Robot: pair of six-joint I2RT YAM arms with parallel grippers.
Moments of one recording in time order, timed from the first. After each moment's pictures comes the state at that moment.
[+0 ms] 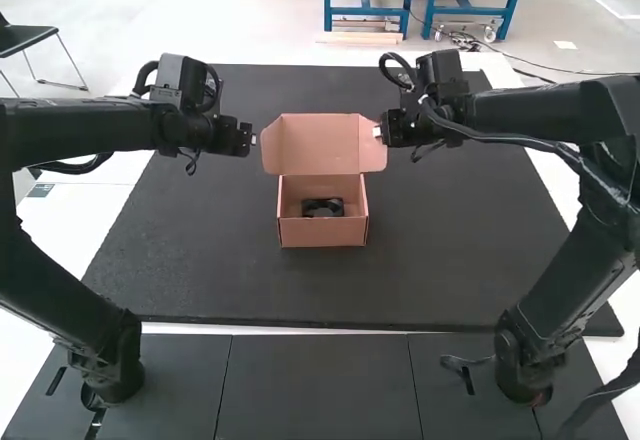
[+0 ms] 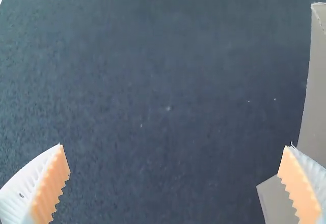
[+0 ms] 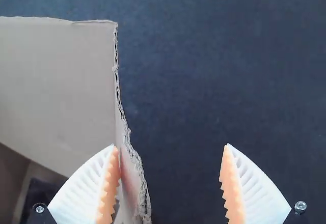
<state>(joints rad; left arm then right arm) -0.24 1.39 0.92 -0.17 -0.06 -0.05 0.36 1.56 1.03 -0.12 -0.12 0.07</state>
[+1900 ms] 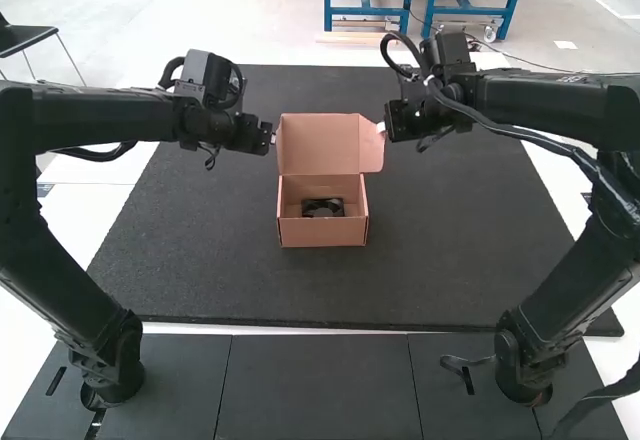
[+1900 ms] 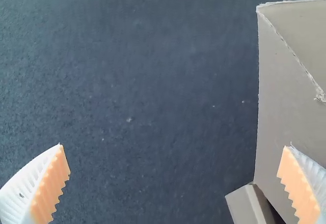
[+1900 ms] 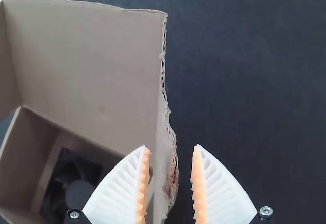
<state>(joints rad) -0.32 1.48 1.00 -0.19 -0.06 -0.06 0.36 1.51 1.11 -0.33 -0.21 0.03</state>
